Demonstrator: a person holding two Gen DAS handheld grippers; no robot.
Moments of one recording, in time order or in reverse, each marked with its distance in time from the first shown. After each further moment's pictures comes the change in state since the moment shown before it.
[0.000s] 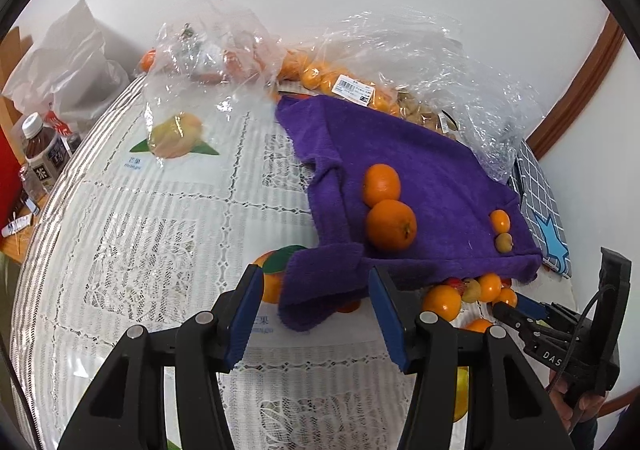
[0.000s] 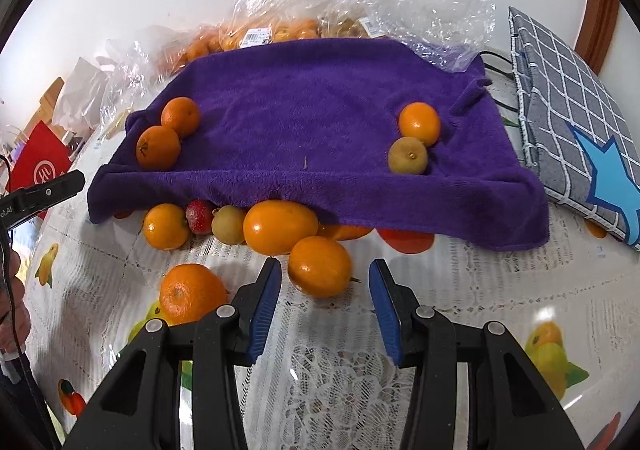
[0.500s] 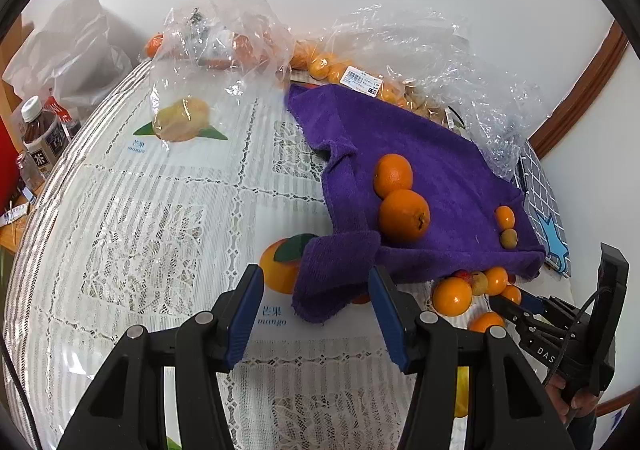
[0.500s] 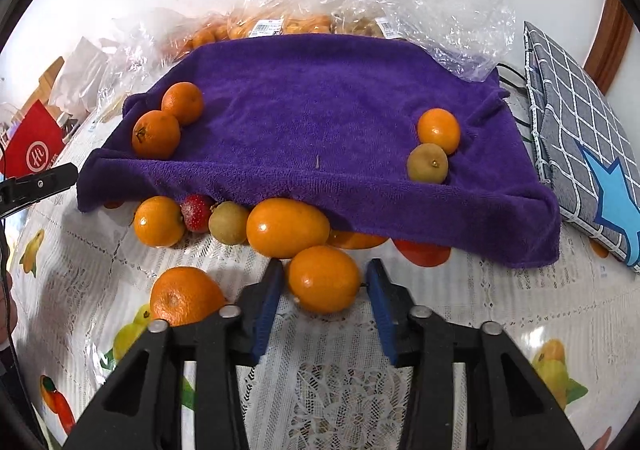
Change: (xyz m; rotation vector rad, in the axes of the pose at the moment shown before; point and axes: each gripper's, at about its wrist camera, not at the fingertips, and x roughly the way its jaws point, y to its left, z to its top) left arm 0.005 0.010 -0.006 -0.022 0.019 -0.009; right arm 0.011 0.014 0.001 -0.066 -0.007 -0.038
